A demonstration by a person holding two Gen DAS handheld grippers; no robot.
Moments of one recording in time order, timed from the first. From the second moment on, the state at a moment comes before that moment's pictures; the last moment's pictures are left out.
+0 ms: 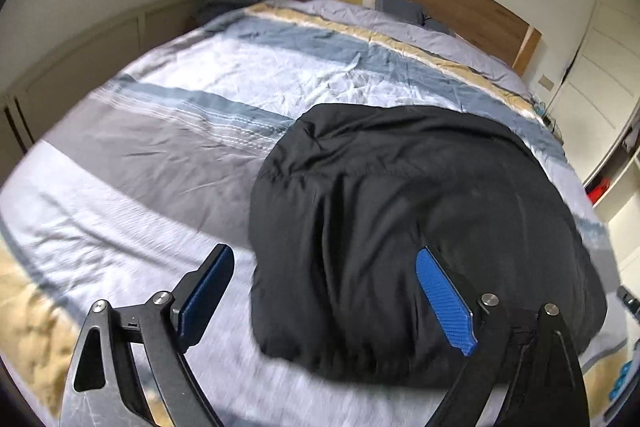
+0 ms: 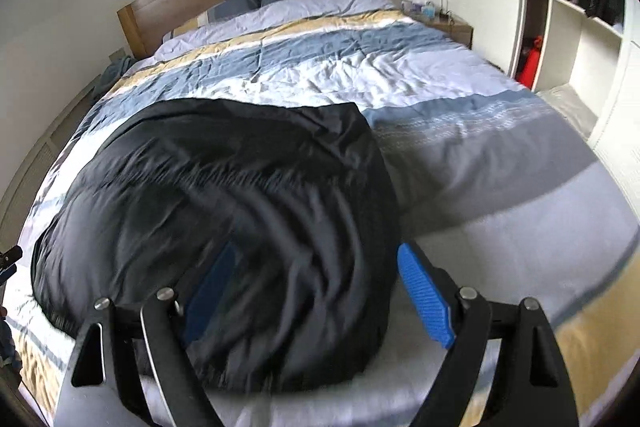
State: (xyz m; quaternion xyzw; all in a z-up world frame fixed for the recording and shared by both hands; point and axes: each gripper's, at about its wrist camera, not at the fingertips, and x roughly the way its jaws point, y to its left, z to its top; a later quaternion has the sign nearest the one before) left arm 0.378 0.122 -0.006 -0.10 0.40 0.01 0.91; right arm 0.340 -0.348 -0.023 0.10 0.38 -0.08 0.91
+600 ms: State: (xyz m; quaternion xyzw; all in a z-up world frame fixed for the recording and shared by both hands) left arm 0.201 0.063 0.065 0.02 0.29 0.01 0.96; right arm 0.160 -0.264 0.061 -0.02 0.28 -0.08 0.95
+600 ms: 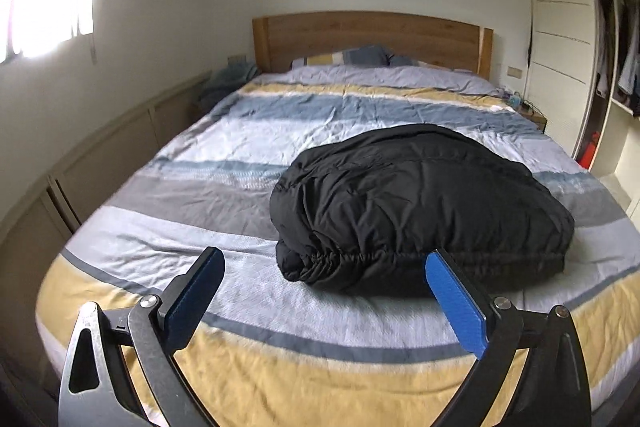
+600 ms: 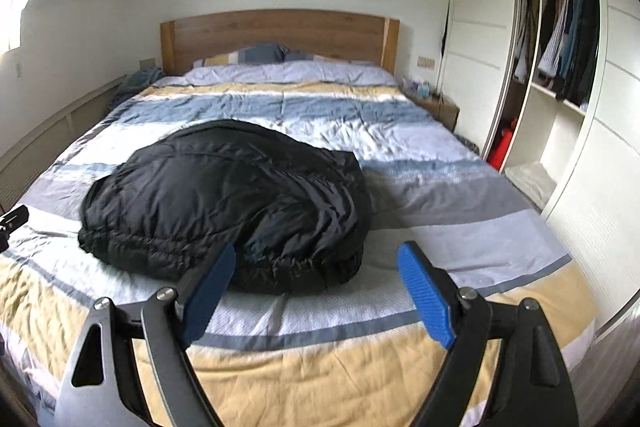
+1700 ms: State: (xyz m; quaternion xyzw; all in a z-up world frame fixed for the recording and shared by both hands) left arm 0.070 0.056 0.069 0.02 0.26 0.00 0.97; right arm 0.034 -0.217 0.072 -0.06 0.23 -0.06 0.97
